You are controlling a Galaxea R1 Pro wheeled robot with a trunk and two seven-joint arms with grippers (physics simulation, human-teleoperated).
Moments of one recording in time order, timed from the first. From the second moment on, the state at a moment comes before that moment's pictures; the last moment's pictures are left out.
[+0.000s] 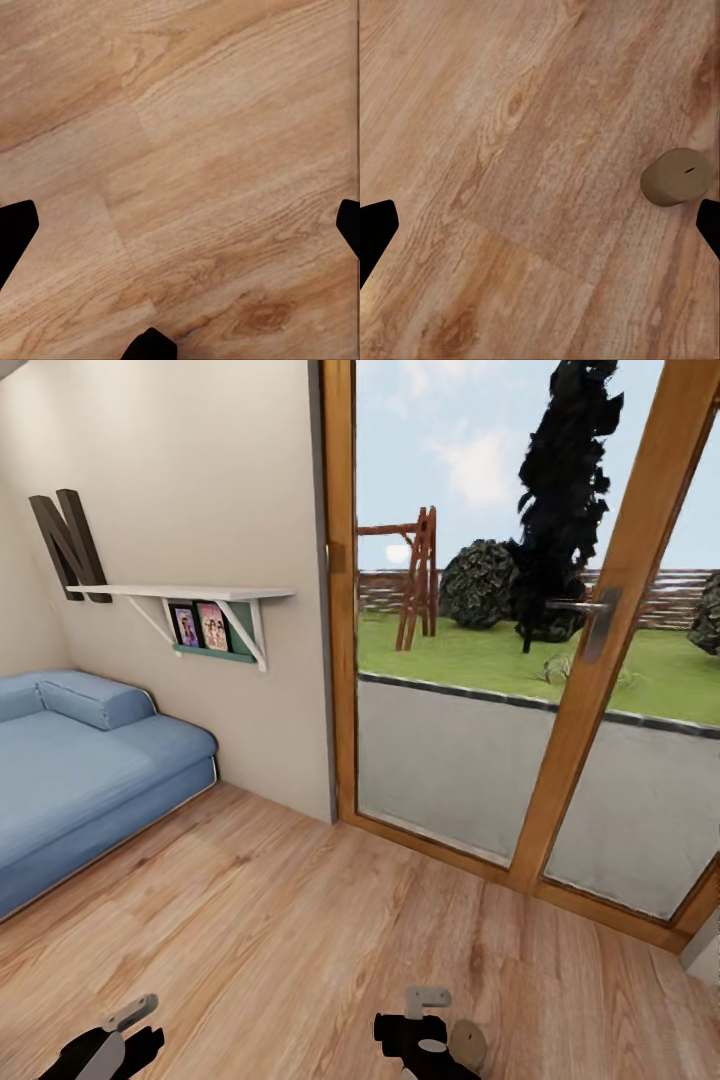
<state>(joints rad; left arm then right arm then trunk) -0.40 0.25 -0.02 -0.46 0.67 0.37 0.26 -0.44 0.13 0.81 -0.46 -0.77 0.03 -0.40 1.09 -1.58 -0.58</state>
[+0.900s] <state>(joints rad) -0.40 0.26 0.01 -1.18 0.68 0.97 0.21 -0.44 0.12 0.79 -0.46 -0.79 0.04 -0.41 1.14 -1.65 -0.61</state>
